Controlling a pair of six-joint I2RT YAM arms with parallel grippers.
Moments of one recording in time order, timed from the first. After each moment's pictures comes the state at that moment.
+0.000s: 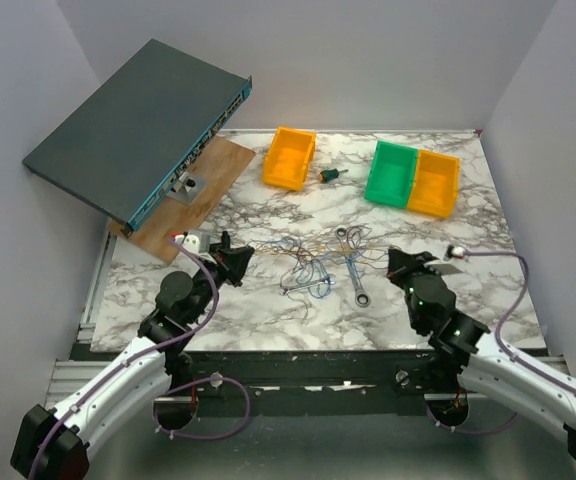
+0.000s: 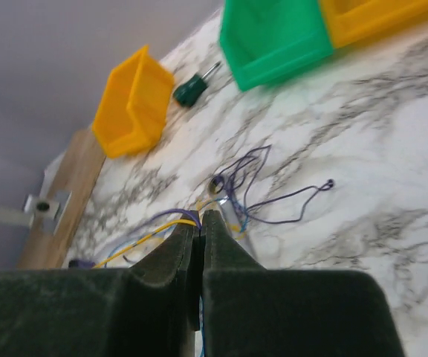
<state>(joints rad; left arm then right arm) -0.56 0.61 0.21 0.44 0.00 -0.48 0.80 0.65 0.26 0.21 0.77 0.75</state>
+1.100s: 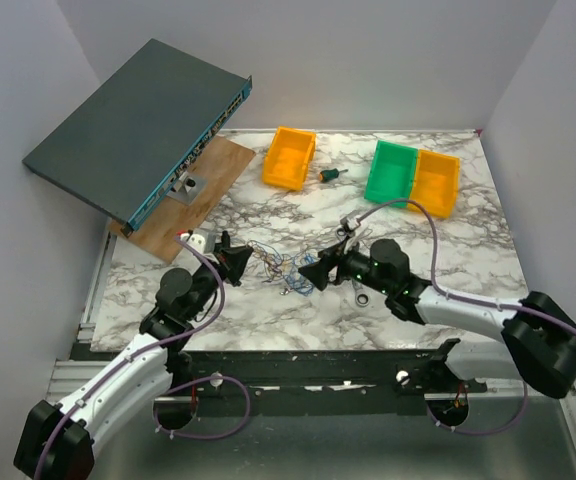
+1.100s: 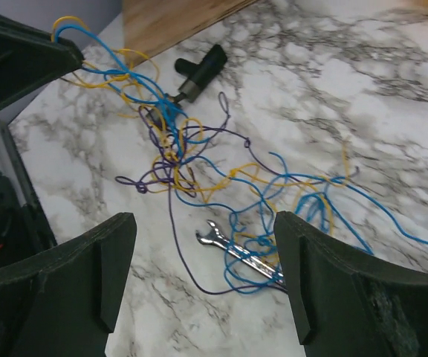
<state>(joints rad) -0.52 0.64 0.18 0.47 0.07 -0.38 0.77 1.21 0.42 0.59 -0.15 0.34</state>
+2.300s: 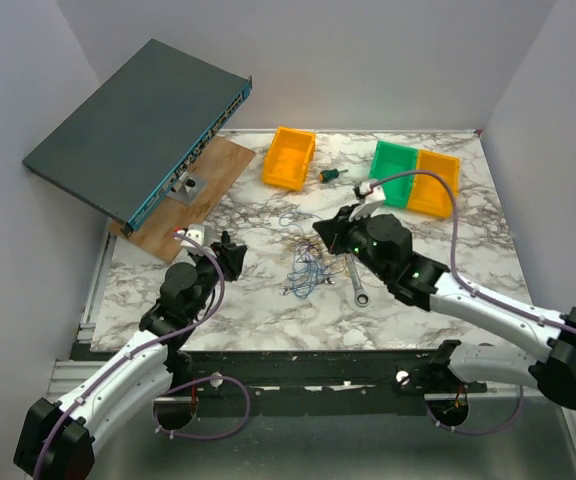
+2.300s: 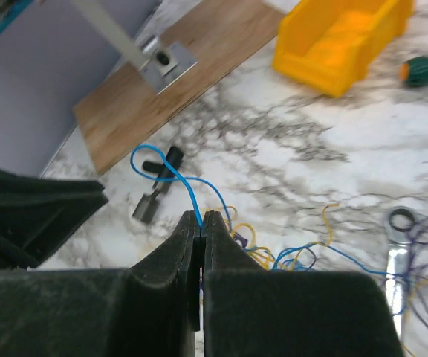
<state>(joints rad) -0.53 0.64 0.22 0.38 -0.07 -0.41 0.88 1.18 0.77 0.23 0.21 0.42</state>
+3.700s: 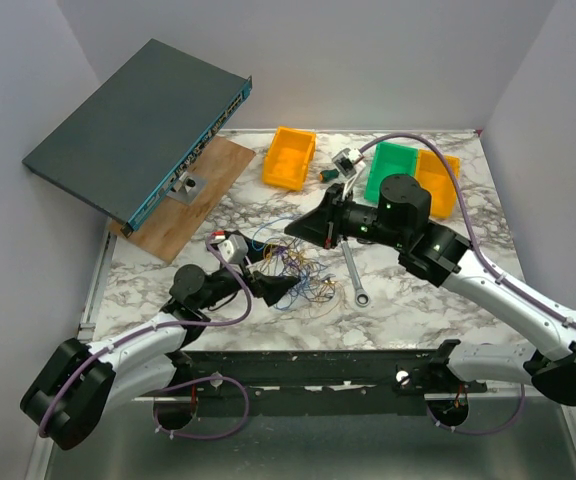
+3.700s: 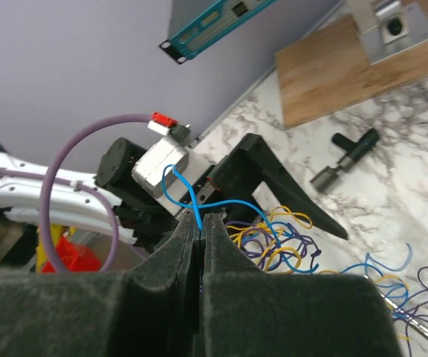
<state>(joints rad) -0.62 0.98 0.20 0.98 0.51 -0.34 0.85 1.17 1.19 -0.15 -0.30 0.52</state>
